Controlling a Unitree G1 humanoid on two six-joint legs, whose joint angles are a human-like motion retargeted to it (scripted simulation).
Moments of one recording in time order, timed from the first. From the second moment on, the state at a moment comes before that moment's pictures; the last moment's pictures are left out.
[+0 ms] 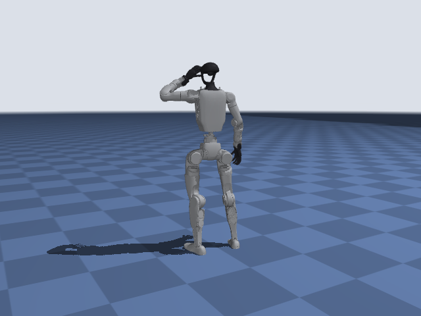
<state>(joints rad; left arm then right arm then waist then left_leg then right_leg) -1.09 1.30 -0.31 -0.62 -0.05 -0.49 0.51 0.15 -0.37 0.31 1.02 0.25 -0.06 -0.12 0.07 -0.05 -0.06 0.10 0.05 0.39 0.00 -0.21 -0.17 0.01 -0.18 -0.21 0.06 -0.05 0.24</state>
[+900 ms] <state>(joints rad) -1.09 1.30 -0.31 -0.61 -0.05 -0.48 0.50 0.15 -0.36 0.30 1.03 0.24 -0.06 -0.11 0.07 -0.05 -0.06 0.10 0.05 0.40 0.00 -0.21 -0.17 0.01 -0.17 -0.21 0.06 -0.06 0.24</state>
